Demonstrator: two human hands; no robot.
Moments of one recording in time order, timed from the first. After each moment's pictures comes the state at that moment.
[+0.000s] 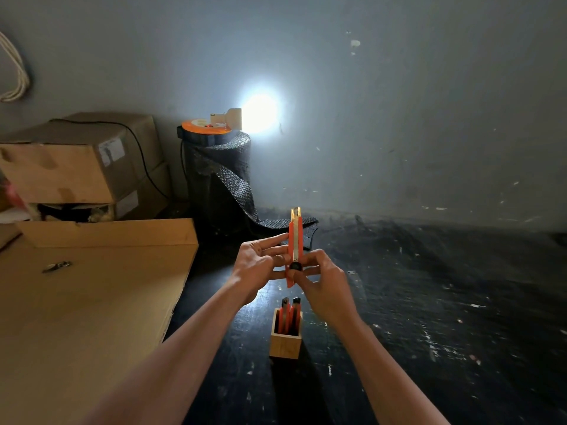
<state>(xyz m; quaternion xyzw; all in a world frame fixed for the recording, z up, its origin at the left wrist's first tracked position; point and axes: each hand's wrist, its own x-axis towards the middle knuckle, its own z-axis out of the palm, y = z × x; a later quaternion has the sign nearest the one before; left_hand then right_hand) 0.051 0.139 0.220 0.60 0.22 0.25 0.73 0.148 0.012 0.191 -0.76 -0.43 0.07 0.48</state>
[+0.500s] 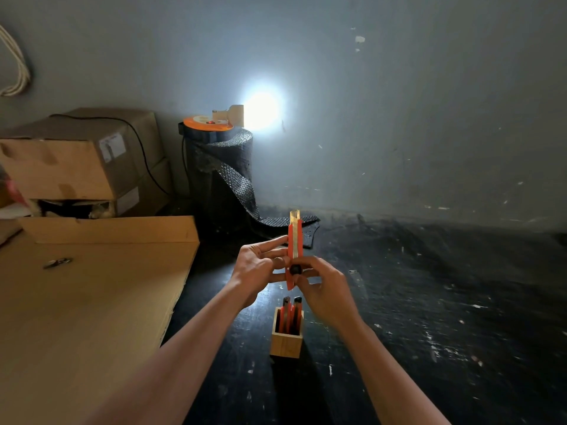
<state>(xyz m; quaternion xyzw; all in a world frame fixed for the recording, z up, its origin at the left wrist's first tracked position) 0.050 0.143 0.209 0.58 0.23 0.25 0.74 0.151 0.013 0.181 -0.75 -0.47 0.05 0.46</state>
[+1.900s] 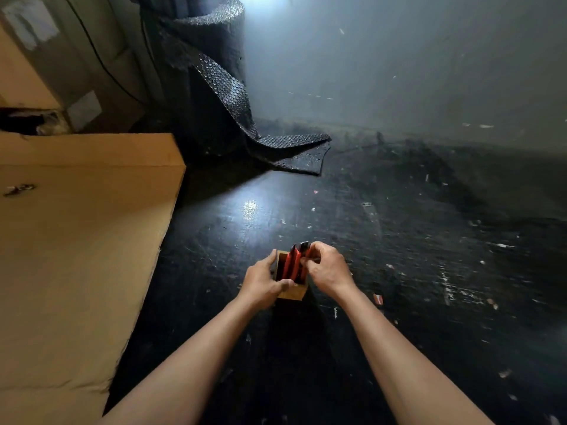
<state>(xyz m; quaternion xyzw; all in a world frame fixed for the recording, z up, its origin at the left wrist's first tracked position) 0.077 0.157 -0.001 0.79 0.40 0.03 0.47 0.207 0.051 0.041 -0.85 -0.31 0.25 0.35</state>
